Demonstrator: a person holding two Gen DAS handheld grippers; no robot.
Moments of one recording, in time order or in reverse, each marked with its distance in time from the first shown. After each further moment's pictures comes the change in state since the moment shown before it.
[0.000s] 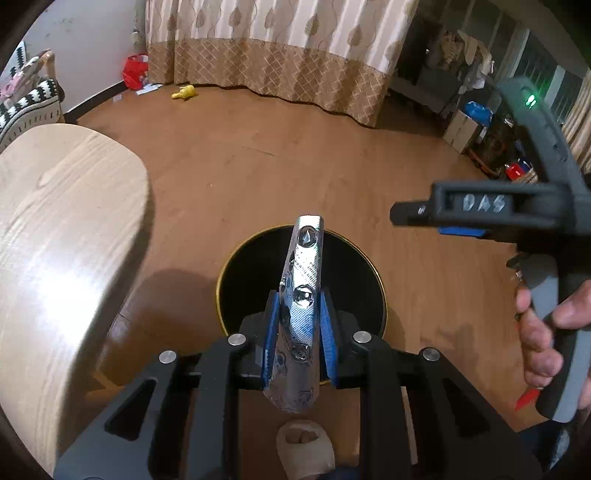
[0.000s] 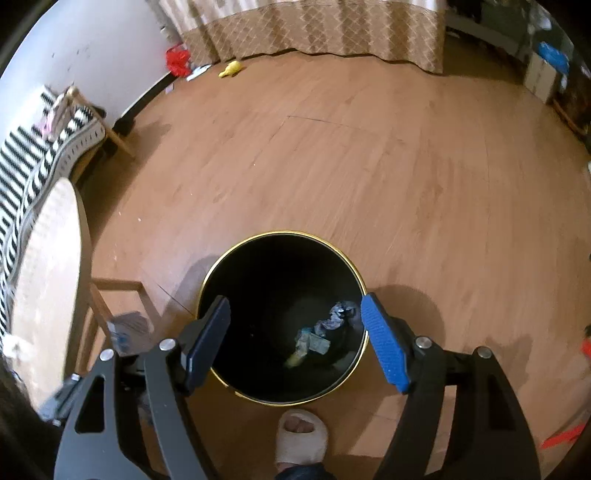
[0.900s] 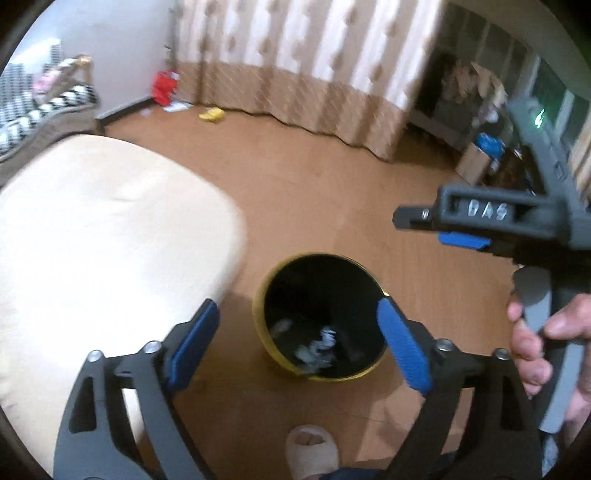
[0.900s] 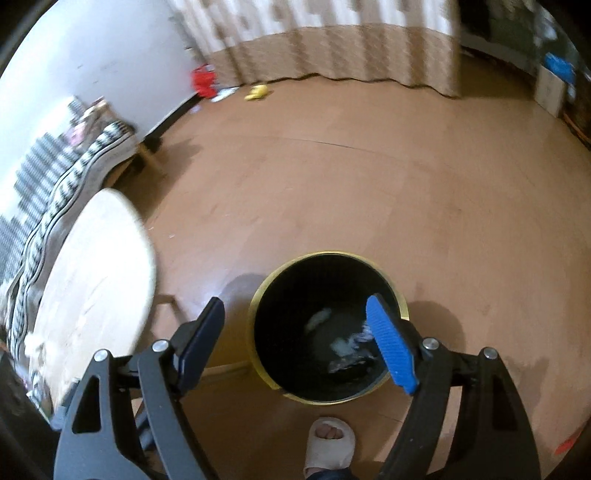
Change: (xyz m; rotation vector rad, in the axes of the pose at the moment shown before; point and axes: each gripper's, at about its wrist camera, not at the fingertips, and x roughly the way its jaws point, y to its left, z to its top) left arm -0.107 0.043 -0.015 -0.085 -0.145 0.091; right arm -0.053 0.063 -0.018 -0.068 -0.096 0.095
